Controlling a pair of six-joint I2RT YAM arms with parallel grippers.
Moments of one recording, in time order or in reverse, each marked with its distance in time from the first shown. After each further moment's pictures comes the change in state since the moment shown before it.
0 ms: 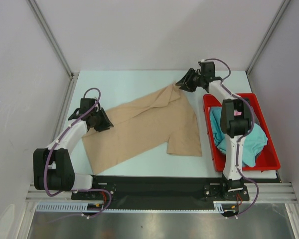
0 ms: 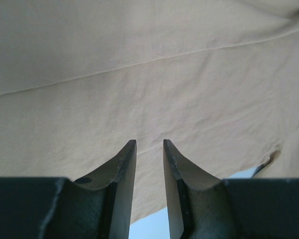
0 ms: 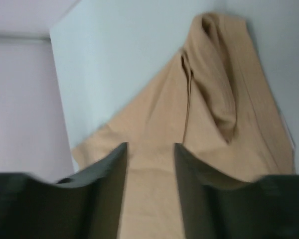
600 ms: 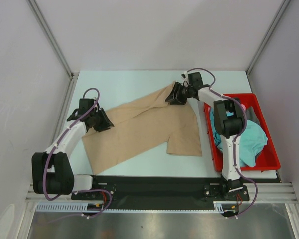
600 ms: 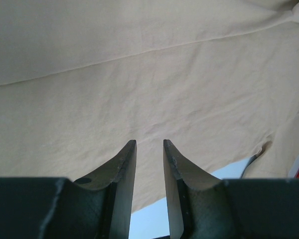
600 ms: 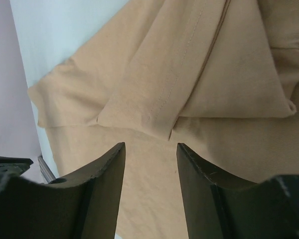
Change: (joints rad) left arm 0.000 -0.038 0.000 -0.026 0.031 -0.003; right arm 0.095 -0.027 -0.166 -0.039 -0.089 -0.254
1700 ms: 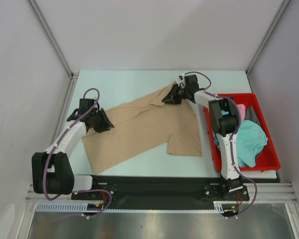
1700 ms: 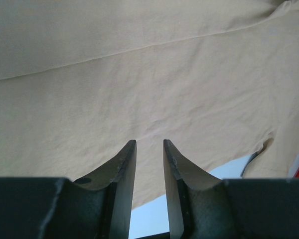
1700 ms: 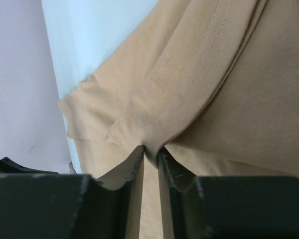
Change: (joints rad) left arm 0.000 0.000 0.001 -0.018 0.005 0.003; right arm 0.035 0.087 0.002 0.186 -0.066 0.183
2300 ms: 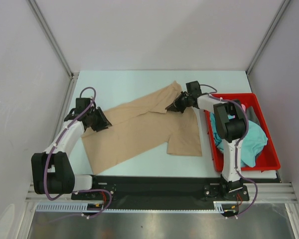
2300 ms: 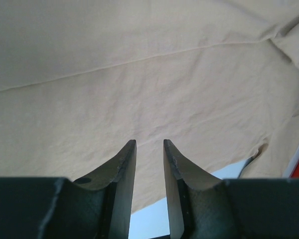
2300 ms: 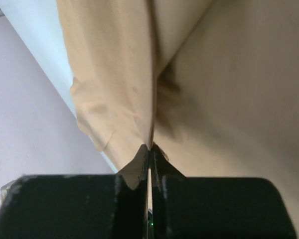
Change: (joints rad) left arm 0.043 0.003 0.011 0.006 0.023 0.012; right arm 0.011 -0.156 -0.227 -0.084 0.125 0.346
